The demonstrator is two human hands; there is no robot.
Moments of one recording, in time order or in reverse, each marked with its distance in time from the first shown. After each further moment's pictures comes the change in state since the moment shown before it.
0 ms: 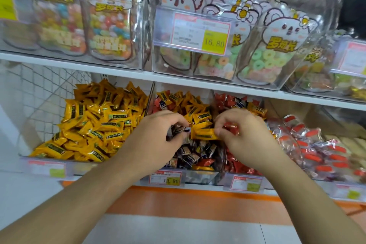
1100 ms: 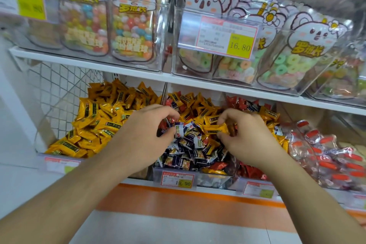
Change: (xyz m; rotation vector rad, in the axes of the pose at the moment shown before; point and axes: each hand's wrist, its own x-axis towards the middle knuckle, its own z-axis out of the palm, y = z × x) left_hand -0.009 -0.022 -0.037 0.104 0.035 -0.051; right_hand 0.020 -0.016 0.016 -0.132 -0.074 0.048
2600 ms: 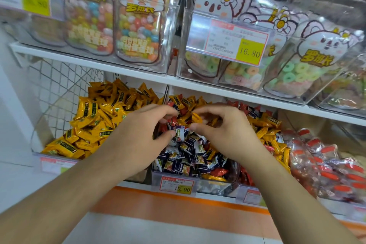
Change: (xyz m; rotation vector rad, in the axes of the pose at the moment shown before) left_hand -0.001 -0.010 -0.002 -0.040 0.038 0.007; right_hand 0.023 -0.038 0.011 0.339 0.017 -0.021
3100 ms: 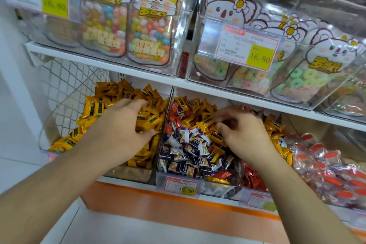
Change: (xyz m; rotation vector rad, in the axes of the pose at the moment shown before) left_hand -0.004 -0.024 -0.029 0.235 -0.028 -0.264; right_hand 0.003 0.019 -0.009 -0.200 0.072 0.066
